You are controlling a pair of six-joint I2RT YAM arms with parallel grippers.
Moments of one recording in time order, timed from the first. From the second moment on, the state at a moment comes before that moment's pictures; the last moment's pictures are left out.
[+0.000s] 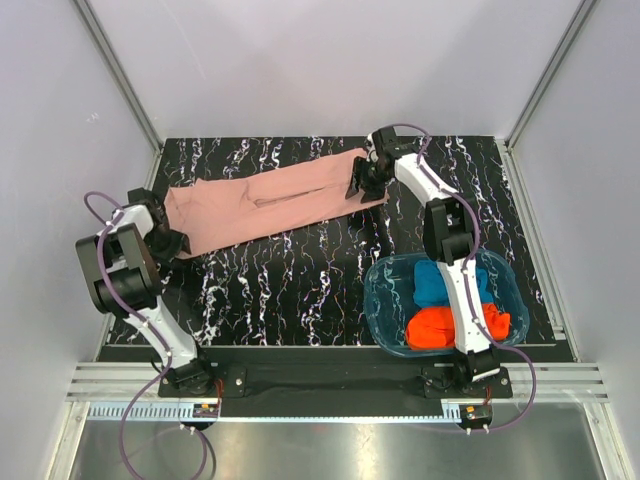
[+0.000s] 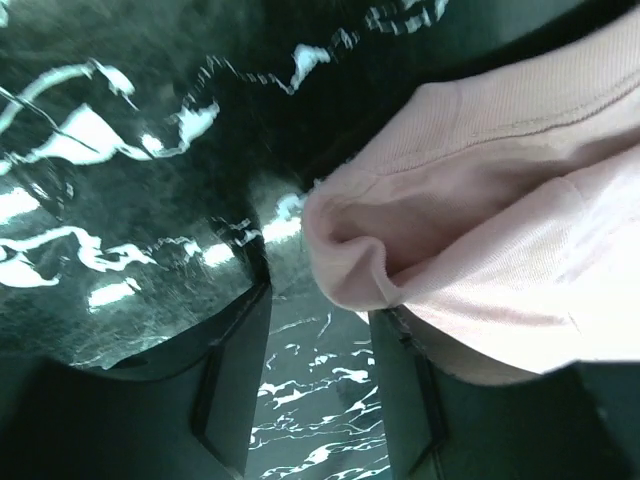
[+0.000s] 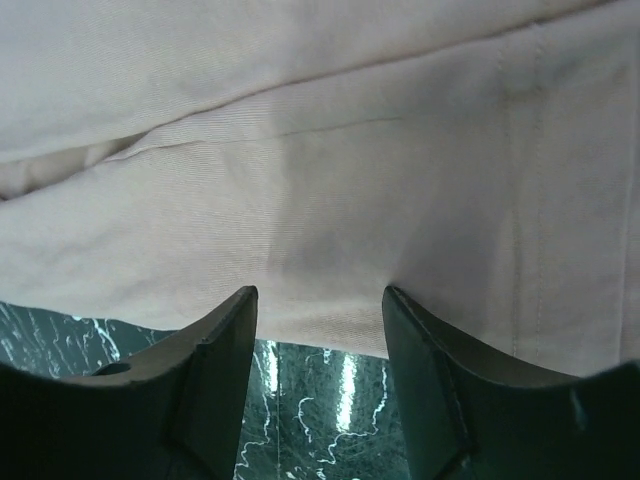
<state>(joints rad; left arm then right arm) 0.37 1.81 1.16 -0.72 -0.03 -0.87 0.31 2.54 2.25 -0.77 -0.33 0.40</state>
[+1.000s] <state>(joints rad) 0.43 2.03 1.52 -0.71 -0.05 -0.69 0.54 2.21 1.67 -0.68 -0.48 0.58</state>
